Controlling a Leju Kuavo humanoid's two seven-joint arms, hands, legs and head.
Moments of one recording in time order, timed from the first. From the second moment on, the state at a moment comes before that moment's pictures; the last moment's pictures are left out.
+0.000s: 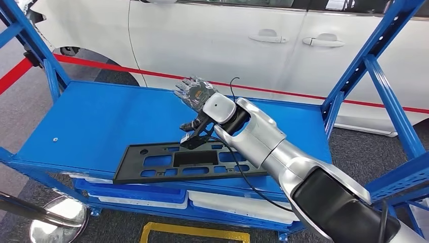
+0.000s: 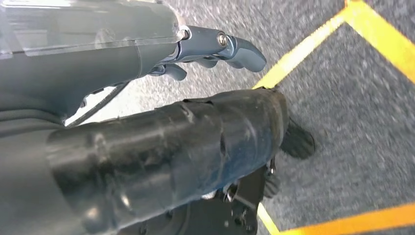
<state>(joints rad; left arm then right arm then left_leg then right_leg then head) -0.09 -0.15 1.26 -0.36 -0.77 -0.11 -0.03 -1.06 0.09 0.94 -0.88 1.52 0.28 -0.05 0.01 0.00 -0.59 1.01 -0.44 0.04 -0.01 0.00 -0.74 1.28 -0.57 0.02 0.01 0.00</state>
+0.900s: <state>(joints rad) -0.09 -0.15 1.26 -0.36 -0.77 -0.12 -0.06 -1.06 0.09 0.94 -0.88 1.53 0.28 -0.05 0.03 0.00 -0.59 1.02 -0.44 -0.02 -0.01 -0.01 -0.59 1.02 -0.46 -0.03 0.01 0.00</state>
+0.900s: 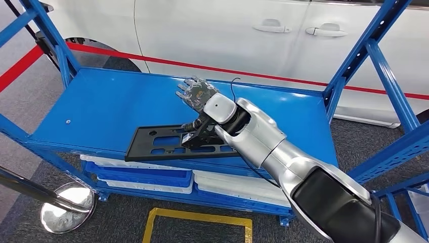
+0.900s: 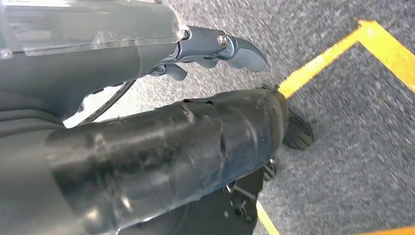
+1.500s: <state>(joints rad) -0.09 -0.15 1.26 -0.36 -0.77 -0.12 -0.05 -1.06 0.09 0.94 -0.88 1.53 0.28 -0.05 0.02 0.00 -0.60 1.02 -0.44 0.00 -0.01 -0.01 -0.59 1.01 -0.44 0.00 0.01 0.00</state>
